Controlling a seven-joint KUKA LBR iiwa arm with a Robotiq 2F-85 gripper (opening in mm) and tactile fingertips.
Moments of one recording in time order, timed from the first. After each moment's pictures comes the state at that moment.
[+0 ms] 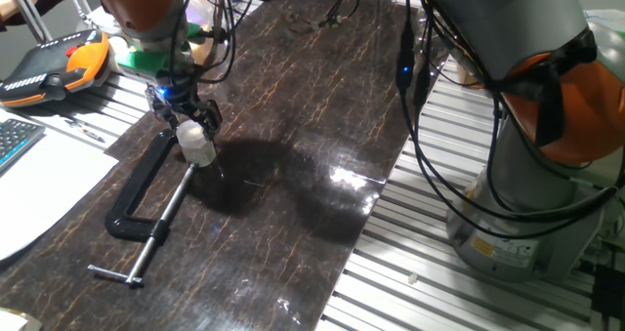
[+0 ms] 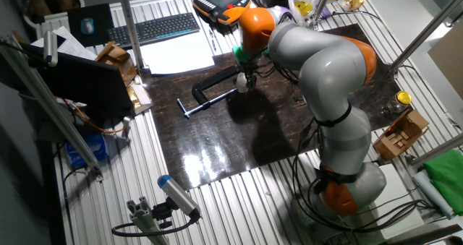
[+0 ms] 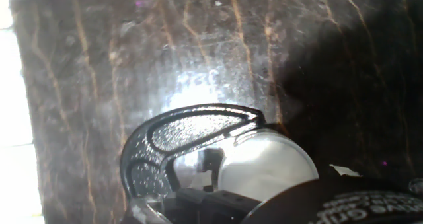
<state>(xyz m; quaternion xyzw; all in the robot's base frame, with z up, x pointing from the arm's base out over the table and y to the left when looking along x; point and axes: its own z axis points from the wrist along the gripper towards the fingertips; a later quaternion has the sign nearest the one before) 0.632 0.097 0.091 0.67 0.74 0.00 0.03</state>
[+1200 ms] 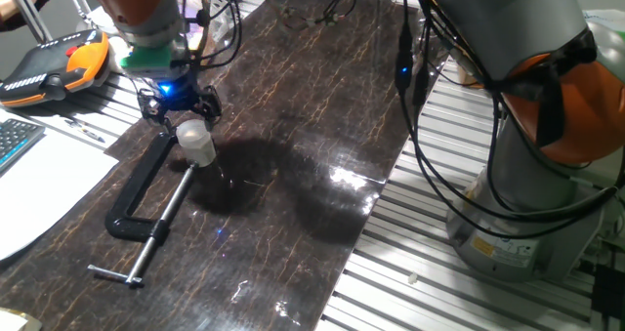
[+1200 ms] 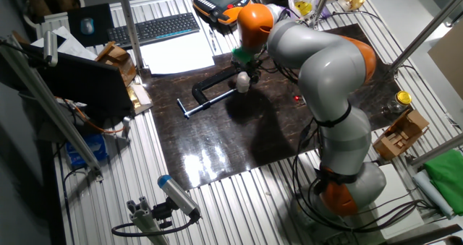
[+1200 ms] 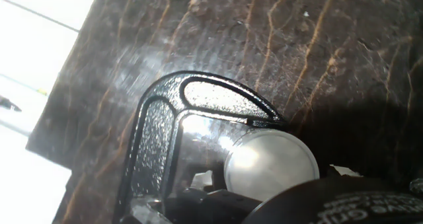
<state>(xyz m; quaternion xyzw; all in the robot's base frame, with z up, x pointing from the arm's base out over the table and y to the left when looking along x) 0.633 0.100 0.101 0.51 0.86 0.00 0.03</state>
